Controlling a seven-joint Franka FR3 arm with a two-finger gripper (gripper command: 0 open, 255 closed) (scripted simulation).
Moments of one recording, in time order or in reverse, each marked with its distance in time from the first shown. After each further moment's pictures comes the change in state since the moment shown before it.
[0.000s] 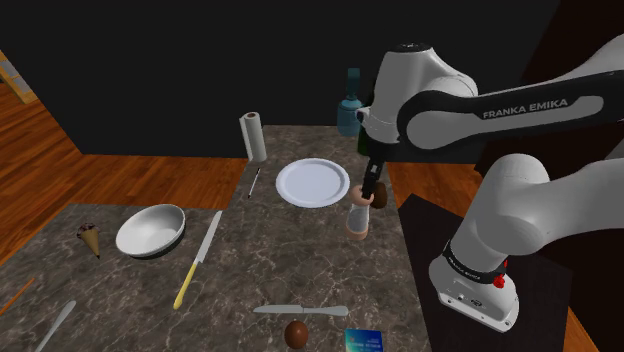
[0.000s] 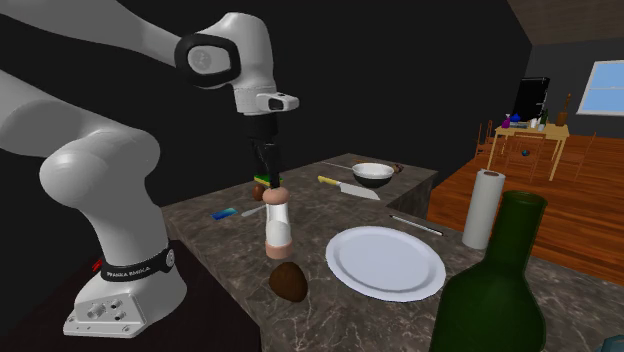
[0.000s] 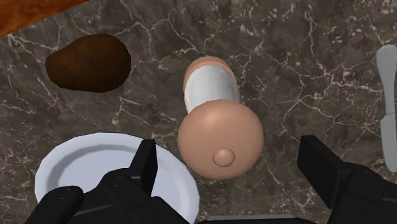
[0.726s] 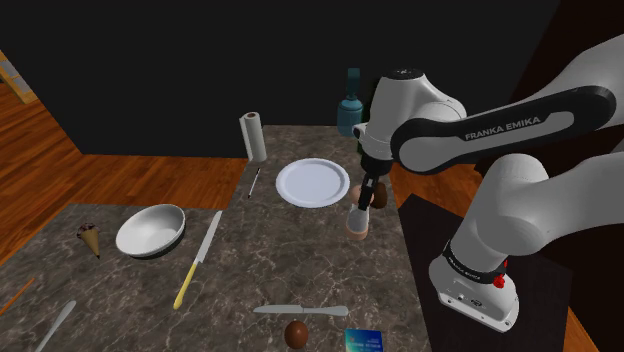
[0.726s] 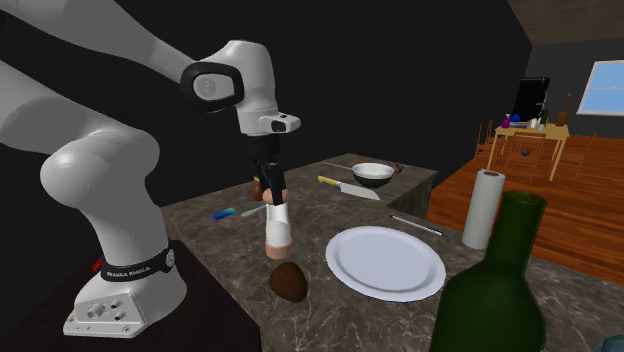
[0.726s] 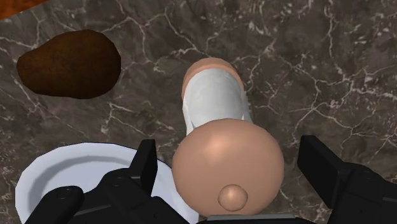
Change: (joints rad) arm 0.011 0.072 0.015 -0.083 0.017 0.166 -0.010
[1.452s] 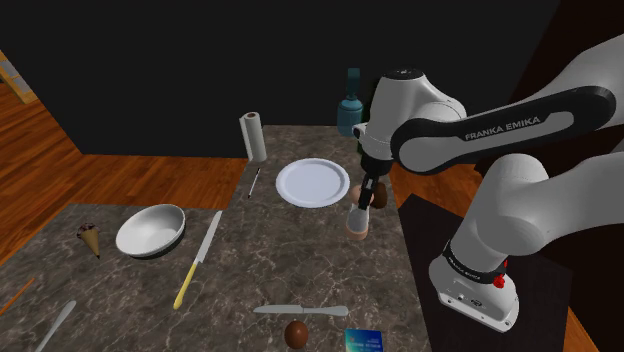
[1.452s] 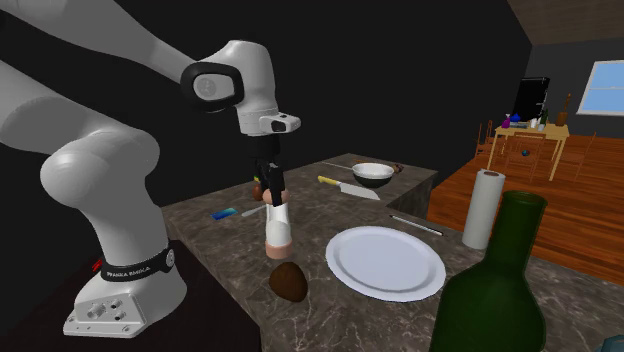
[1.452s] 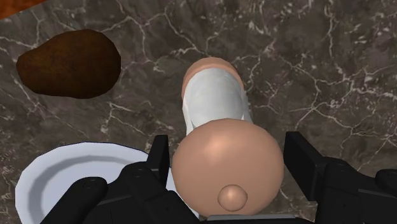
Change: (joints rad) arm 0.000 0.000 0.000 0.000 0.000 0.002 0.000
